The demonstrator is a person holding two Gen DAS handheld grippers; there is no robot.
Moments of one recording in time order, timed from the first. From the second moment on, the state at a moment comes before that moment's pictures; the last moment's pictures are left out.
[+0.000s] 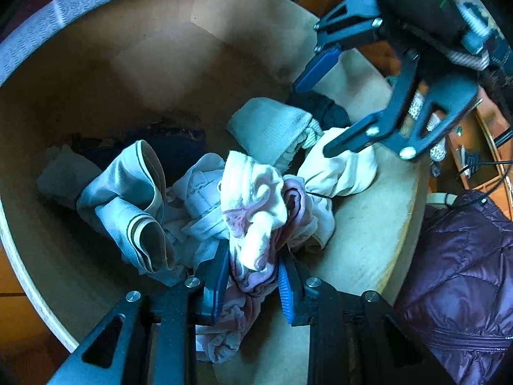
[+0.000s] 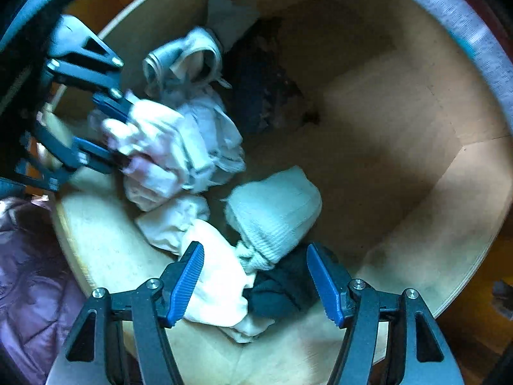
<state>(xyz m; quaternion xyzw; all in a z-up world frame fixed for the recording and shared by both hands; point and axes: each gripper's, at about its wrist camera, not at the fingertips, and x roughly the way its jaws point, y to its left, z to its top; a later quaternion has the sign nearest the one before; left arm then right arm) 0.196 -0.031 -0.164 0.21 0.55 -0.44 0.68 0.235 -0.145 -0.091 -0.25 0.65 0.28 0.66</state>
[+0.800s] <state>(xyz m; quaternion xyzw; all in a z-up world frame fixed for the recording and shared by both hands) 0.213 0.066 -0.121 0.00 0.53 -0.47 0.71 0.234 -0.160 -0.127 -0.24 0.65 0.25 0.67</state>
